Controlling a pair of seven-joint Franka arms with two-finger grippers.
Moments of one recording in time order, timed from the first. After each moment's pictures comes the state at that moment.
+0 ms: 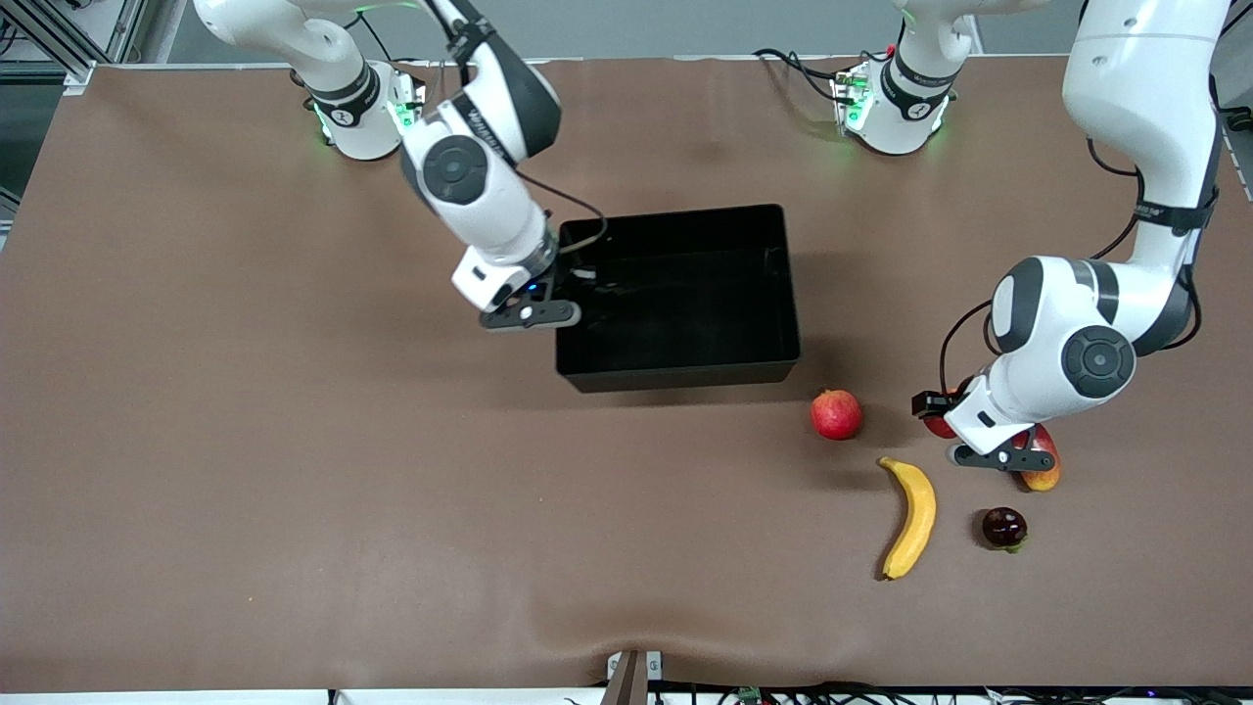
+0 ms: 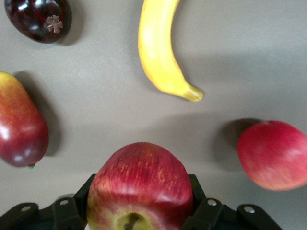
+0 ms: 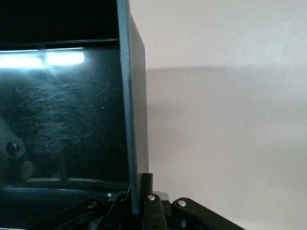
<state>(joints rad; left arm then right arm) 0.01 0.46 -0.12 -1.77 0.10 2.12 -0.06 0.70 0.32 0.02 -1.87 0.23 2.26 0.59</state>
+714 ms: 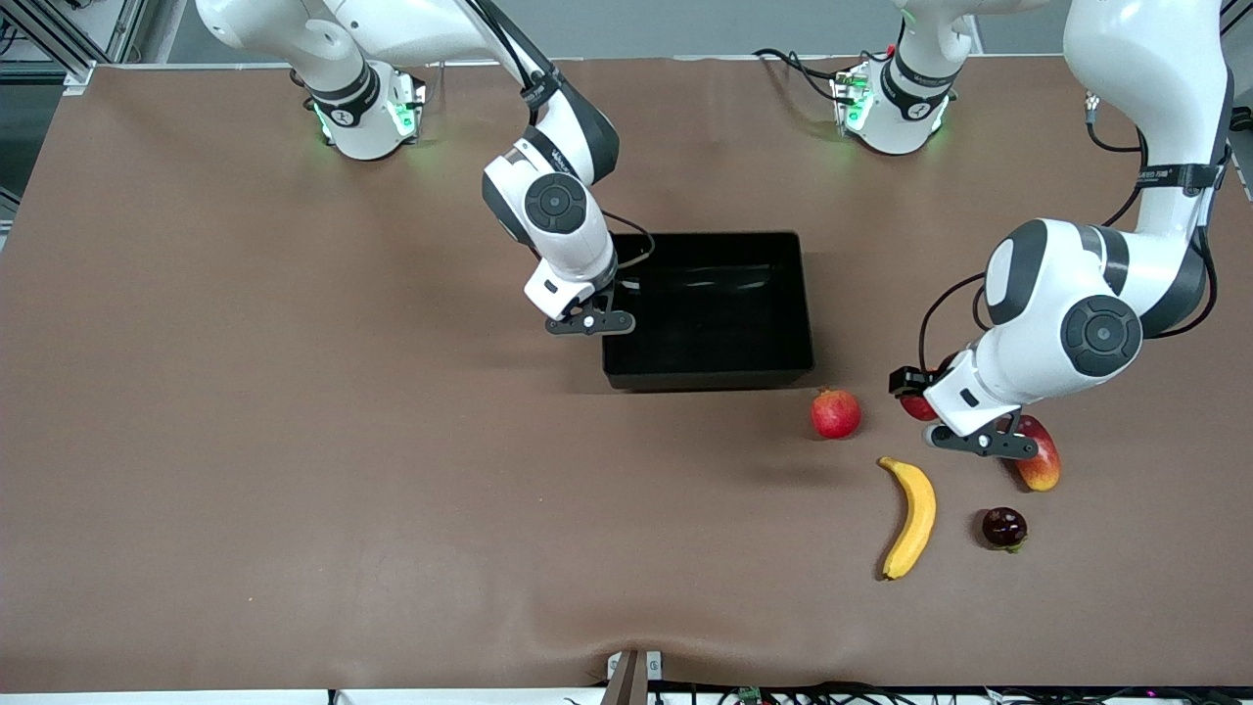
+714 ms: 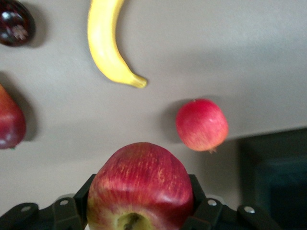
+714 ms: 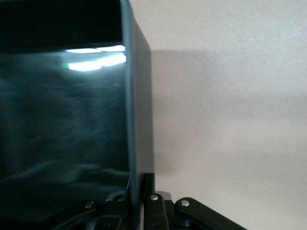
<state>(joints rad) 0.01 0.40 -0.21 -1.72 0.04 1.98 -0.08 0.78 0.51 0.02 -1.79 0.17 2.33 0.68</state>
